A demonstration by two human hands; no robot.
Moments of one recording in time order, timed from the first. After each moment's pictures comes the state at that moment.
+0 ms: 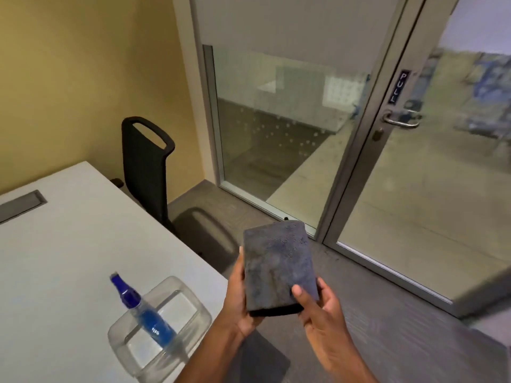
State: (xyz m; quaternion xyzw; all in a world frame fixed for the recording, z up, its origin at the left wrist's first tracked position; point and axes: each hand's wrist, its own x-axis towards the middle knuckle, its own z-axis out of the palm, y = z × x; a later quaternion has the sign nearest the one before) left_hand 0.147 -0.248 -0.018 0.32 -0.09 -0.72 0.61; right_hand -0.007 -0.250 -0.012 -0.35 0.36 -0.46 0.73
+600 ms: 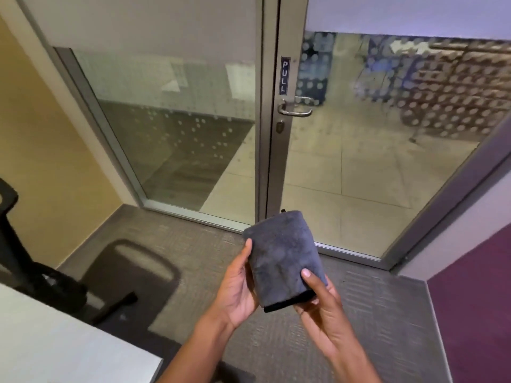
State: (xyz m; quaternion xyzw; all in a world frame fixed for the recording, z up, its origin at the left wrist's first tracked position) left_hand -0.009 -0.422 0.003 0.23 -0.12 -0.84 0.47; right_hand -0.168 -0.381 -0.001 -0.15 0.31 -0.59 0.73
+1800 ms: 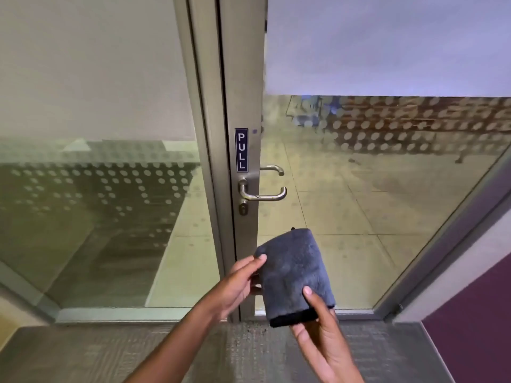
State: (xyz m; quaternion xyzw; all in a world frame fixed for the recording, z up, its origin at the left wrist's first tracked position) left_hand -0.040 -0.877 -0.001 0.35 -0.50 -0.75 0.25; right_hand -0.171 -0.742 0.017 -0.05 0.28 -0.73 0.62
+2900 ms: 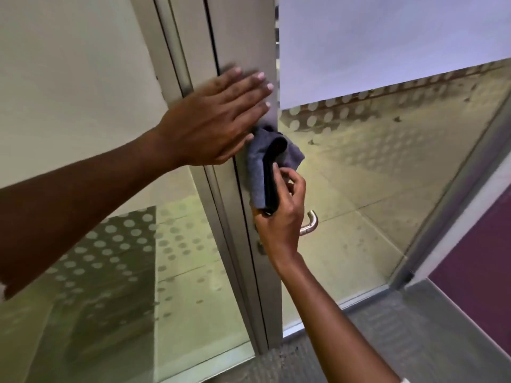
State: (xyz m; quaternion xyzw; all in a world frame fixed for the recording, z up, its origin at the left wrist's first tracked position) left_hand -0.043 -1.197 0.268 -0.01 -0.85 0.49 0.19; right_hand -0.126 -1.074 0.089 -0.40 0.62 -0.65 -0.17
